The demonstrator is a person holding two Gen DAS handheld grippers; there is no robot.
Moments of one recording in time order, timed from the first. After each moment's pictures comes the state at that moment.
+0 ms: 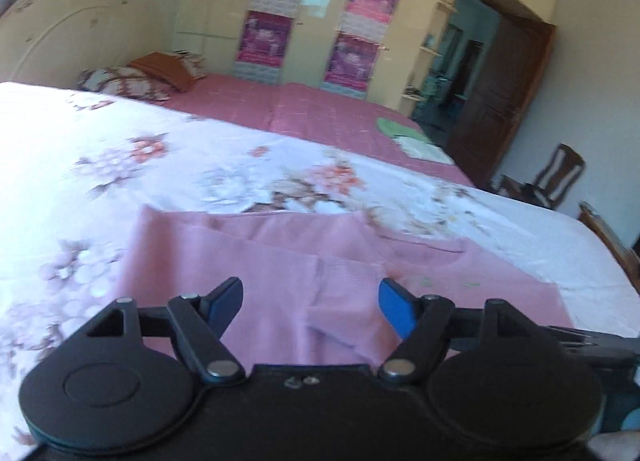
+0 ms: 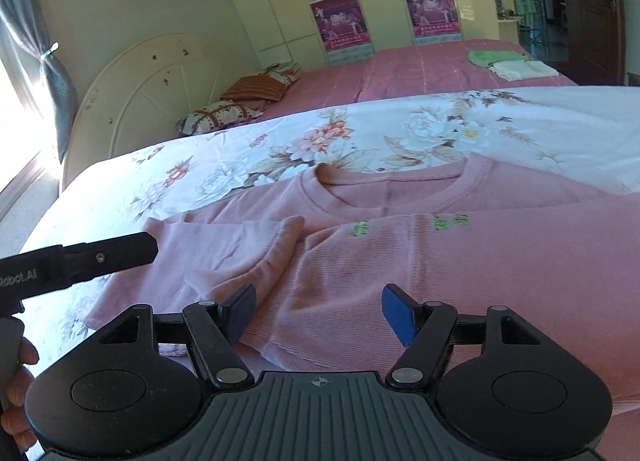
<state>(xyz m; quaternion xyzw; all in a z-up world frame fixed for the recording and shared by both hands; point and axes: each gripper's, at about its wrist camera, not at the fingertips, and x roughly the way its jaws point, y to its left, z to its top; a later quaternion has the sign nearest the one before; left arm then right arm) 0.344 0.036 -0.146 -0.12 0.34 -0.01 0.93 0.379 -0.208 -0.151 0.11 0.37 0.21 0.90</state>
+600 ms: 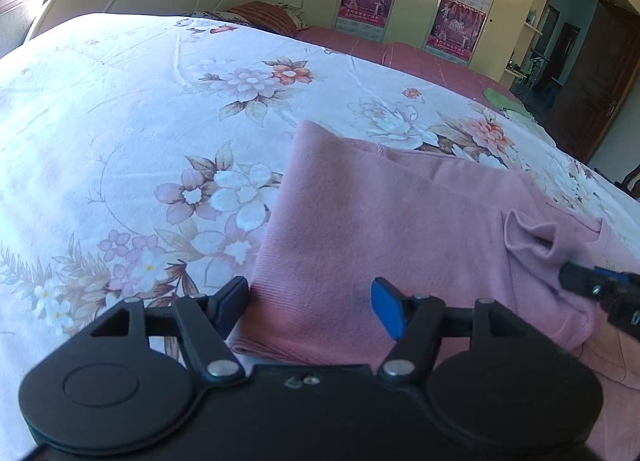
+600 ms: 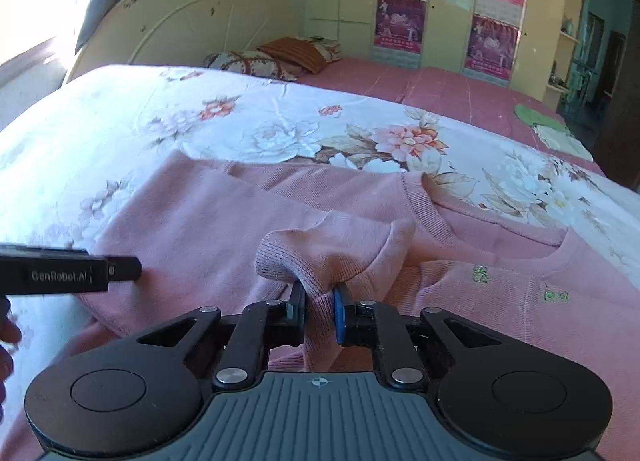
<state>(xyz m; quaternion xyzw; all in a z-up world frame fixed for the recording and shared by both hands) 0.348 0.105 -0.204 -0.13 0.40 0.09 0.90 0.404 -0.111 -0.170 -0.02 0.36 0.20 0.91</state>
